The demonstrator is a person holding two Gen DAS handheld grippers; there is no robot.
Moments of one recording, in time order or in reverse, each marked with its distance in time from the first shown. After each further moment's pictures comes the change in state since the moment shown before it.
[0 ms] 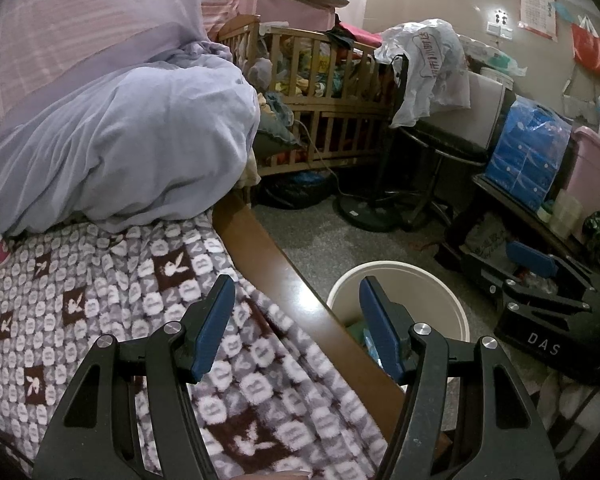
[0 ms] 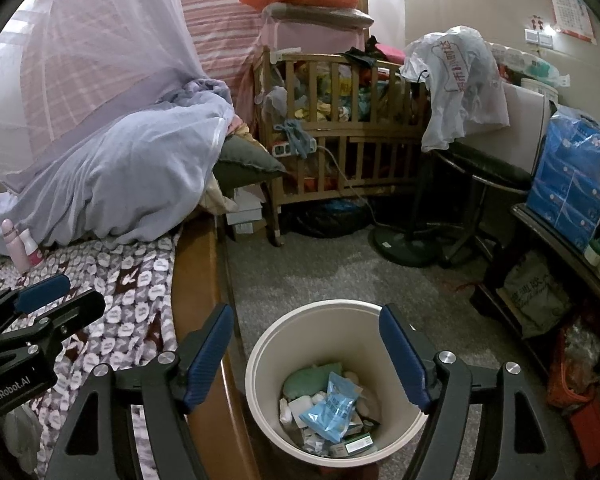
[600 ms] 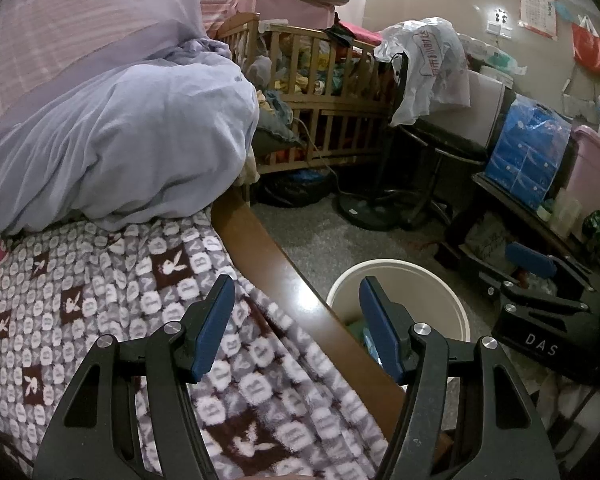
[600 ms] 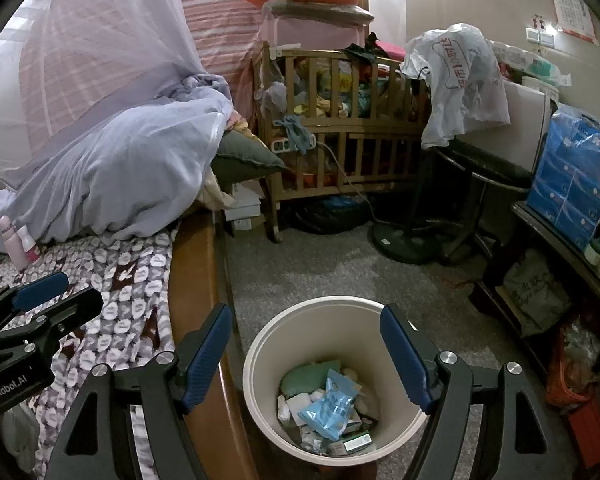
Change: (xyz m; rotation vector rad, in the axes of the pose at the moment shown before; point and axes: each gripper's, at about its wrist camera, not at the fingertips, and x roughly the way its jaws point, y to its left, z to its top) left arm 0.006 -0.001 -0.004 -0.007 0.005 0.004; right arm 0.004 -0.001 -0.002 -0.005 0.009 0.000
